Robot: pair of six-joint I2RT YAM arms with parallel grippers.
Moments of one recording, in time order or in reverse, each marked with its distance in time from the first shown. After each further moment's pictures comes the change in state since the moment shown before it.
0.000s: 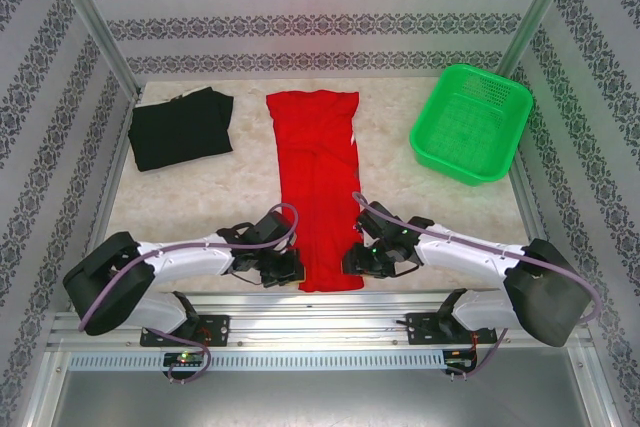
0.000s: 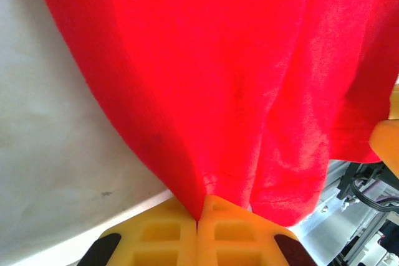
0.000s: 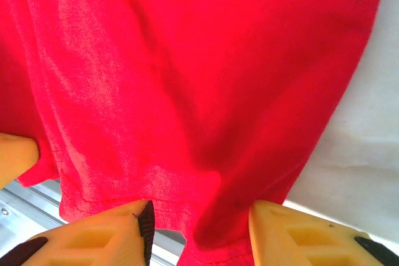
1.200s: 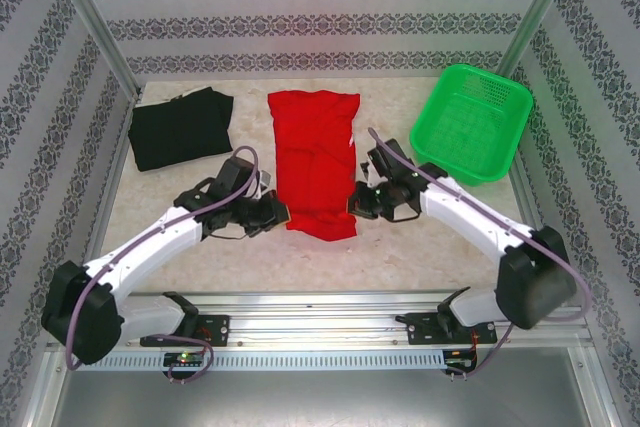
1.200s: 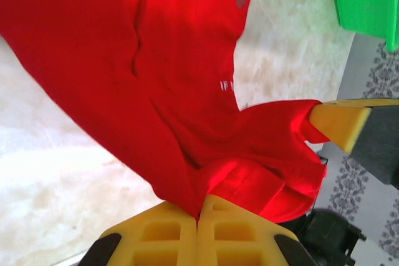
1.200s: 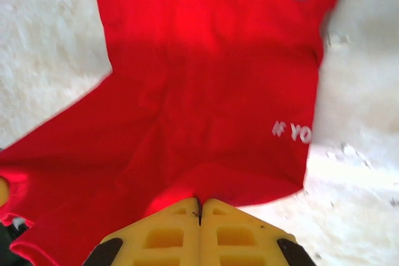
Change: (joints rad) left arm 0.345 -0.146 0.300 -0.285 0.019 0.138; right arm -0.270 0.148 0.455 -0.180 -0.042 -0.143
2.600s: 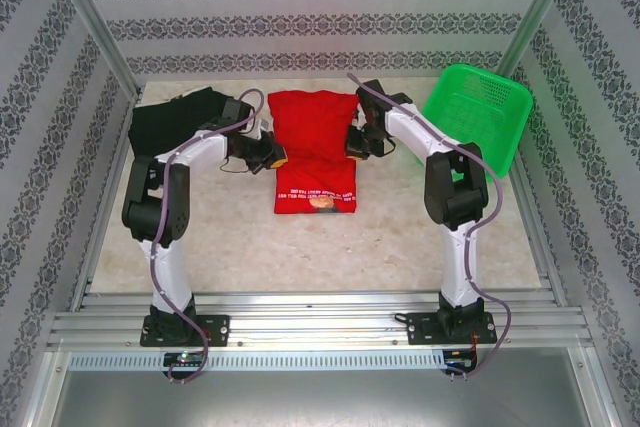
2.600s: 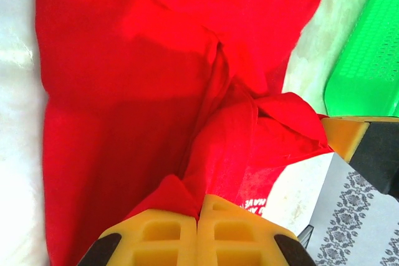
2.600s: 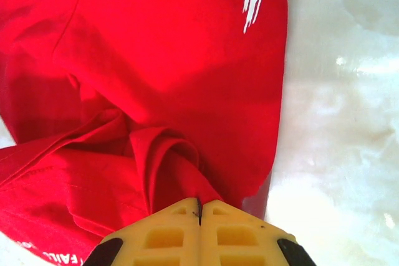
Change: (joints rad) left arm 0.307 0.761 0.565 0.059 0.195 0.244; right arm -0.192 0.748 0.797 -0.230 0.111 -0.230
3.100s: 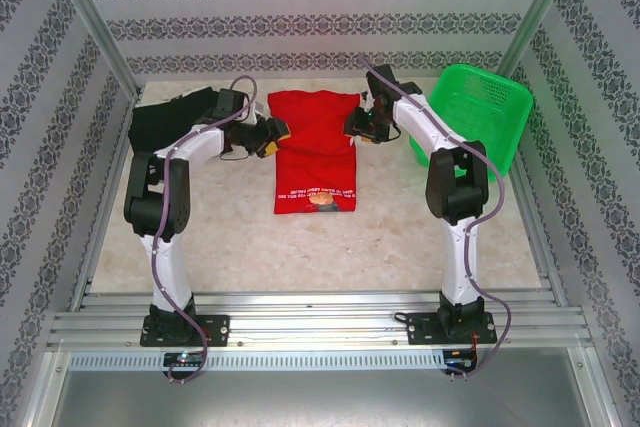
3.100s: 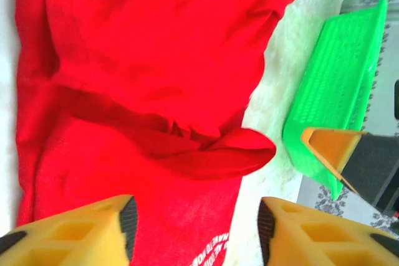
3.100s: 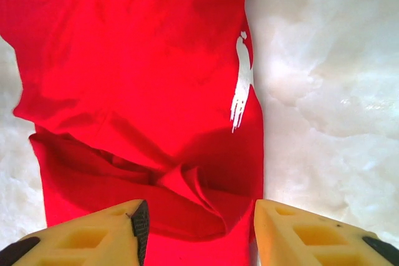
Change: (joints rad) left arm 0.041 0.032 0.069 0.151 0.012 -0.098; right arm -0.052 0.023 0.121 0.042 0.006 0.007
